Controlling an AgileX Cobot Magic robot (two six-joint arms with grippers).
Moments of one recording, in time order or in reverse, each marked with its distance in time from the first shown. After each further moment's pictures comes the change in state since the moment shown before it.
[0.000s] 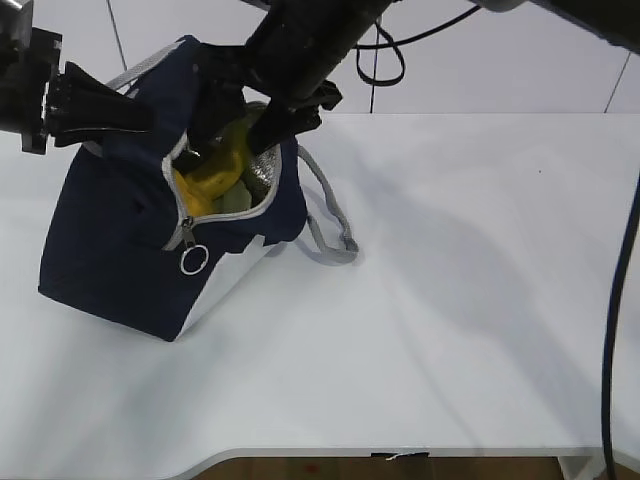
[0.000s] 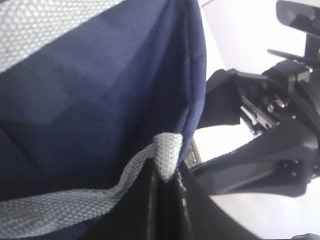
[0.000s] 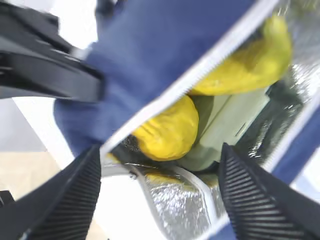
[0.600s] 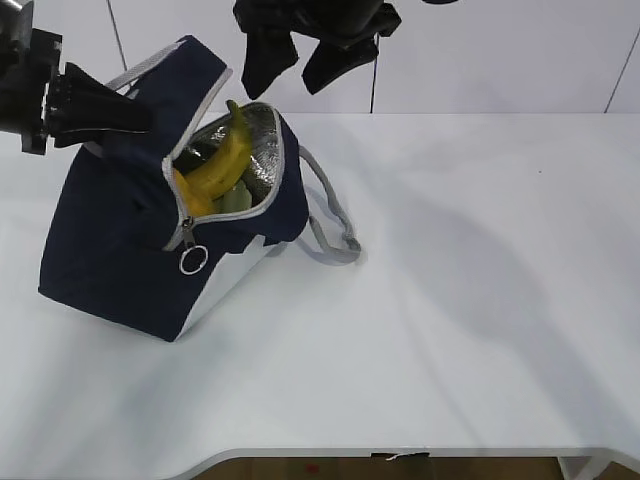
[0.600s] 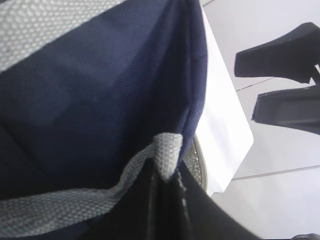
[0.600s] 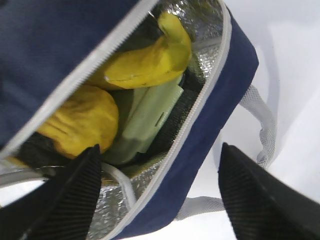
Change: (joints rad) left arm 0.000 0.000 0.000 0.003 0.000 0.000; right arm 0.000 -0.121 0.000 -0.280 0.002 0.078
